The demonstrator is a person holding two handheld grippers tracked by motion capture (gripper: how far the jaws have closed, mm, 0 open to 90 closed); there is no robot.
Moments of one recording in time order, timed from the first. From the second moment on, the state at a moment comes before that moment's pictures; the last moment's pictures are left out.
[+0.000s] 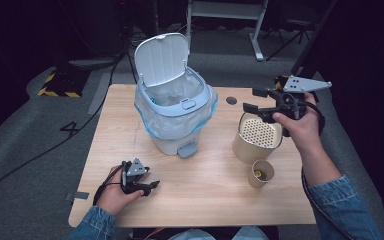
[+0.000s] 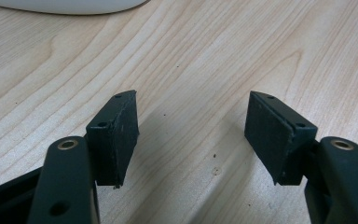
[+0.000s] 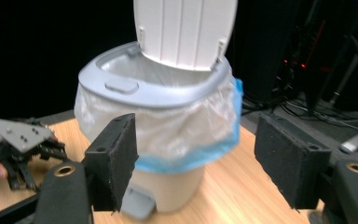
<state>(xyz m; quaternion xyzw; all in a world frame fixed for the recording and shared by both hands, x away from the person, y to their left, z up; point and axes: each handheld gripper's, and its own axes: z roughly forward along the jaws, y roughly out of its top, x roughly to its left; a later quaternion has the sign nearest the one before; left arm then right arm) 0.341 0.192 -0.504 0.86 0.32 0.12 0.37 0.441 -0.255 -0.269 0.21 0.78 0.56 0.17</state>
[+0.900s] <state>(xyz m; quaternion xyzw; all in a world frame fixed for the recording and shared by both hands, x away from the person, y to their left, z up) 0.341 0.191 -0.503 0.86 0.32 0.12 0.37 0.371 -0.352 -0.345 0.27 0.83 0.47 0.15</state>
